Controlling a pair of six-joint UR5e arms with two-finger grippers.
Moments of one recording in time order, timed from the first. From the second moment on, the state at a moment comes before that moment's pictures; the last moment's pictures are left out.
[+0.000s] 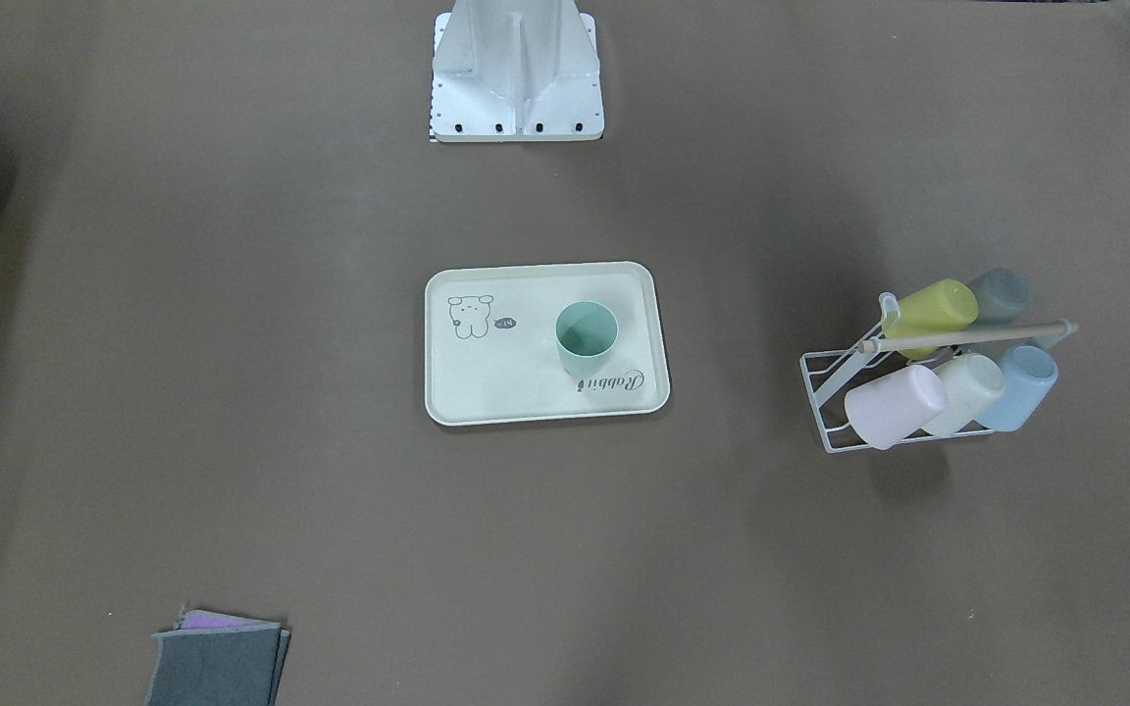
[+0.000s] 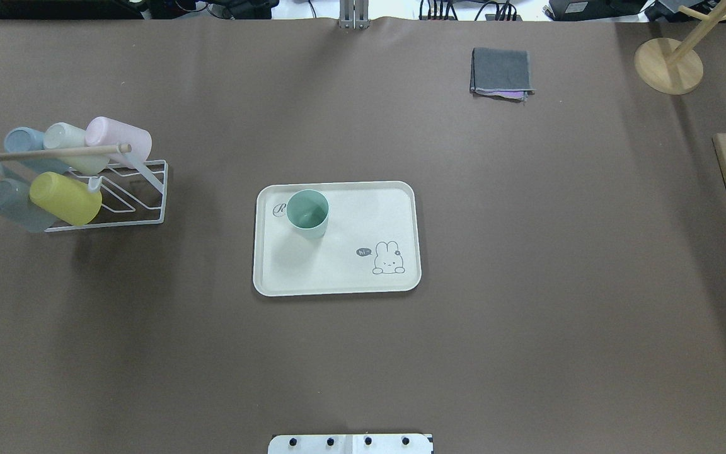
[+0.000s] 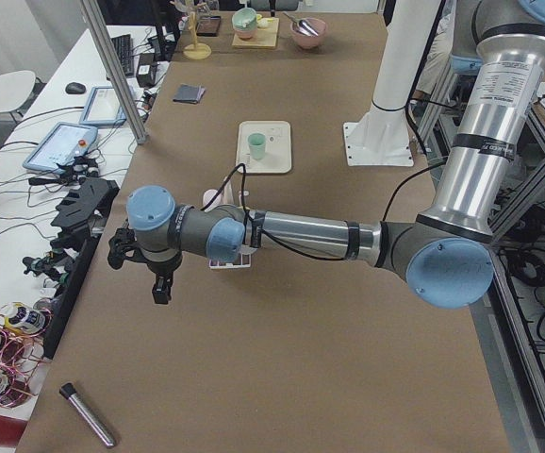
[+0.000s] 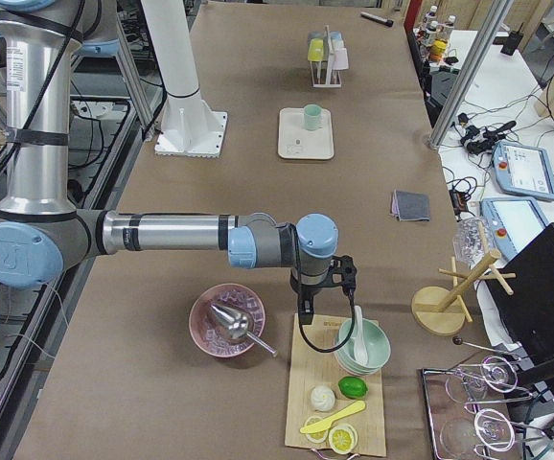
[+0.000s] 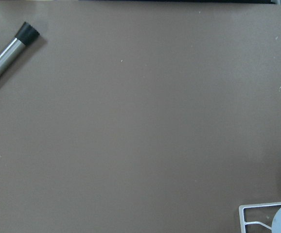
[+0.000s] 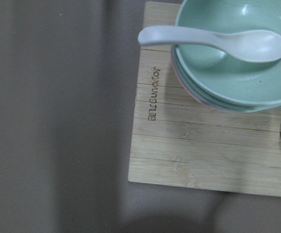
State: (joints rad) left arm -1.56 -1.83 -1.41 -1.69 -2.40 -0.20; right arm 1.49 -1.66 1.69 -1.54 2.35 0.04
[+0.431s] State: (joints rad) left arm -1.56 -1.83 -1.40 -1.62 -2.42 -0.21; right arm 1.49 -1.66 1.69 -1.54 2.35 0.04
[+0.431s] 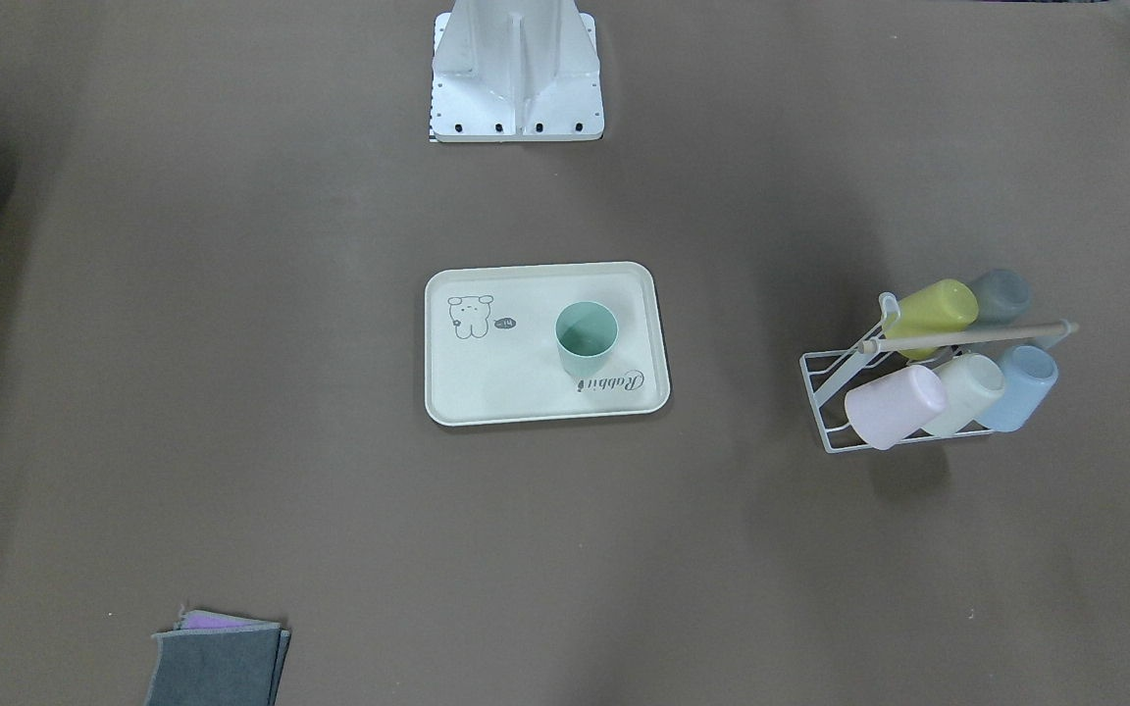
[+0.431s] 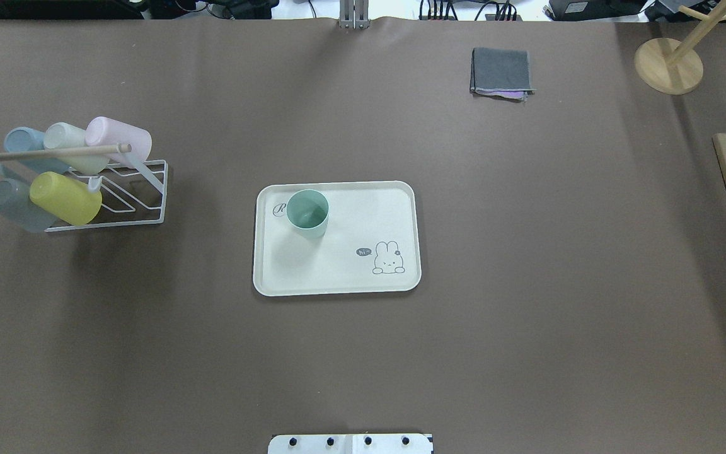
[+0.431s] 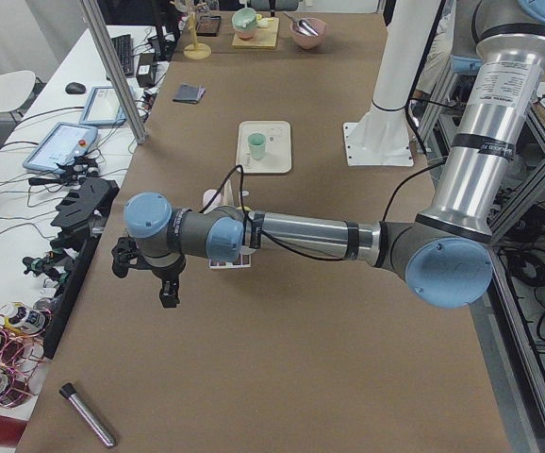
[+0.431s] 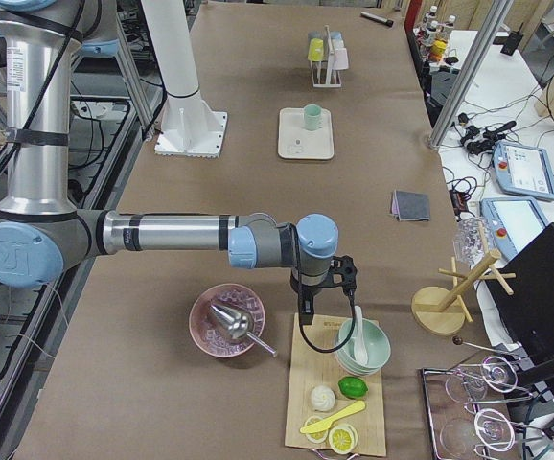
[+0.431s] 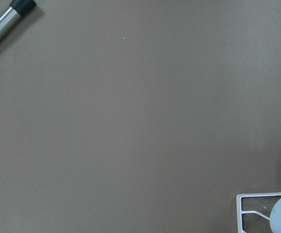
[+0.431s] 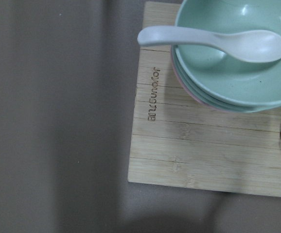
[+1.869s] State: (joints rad) left arm -1.56 -1.83 -1.36 -1.57 -2.41 -0.21; right arm 1.49 -1.66 1.69 -1.54 2.34 0.05
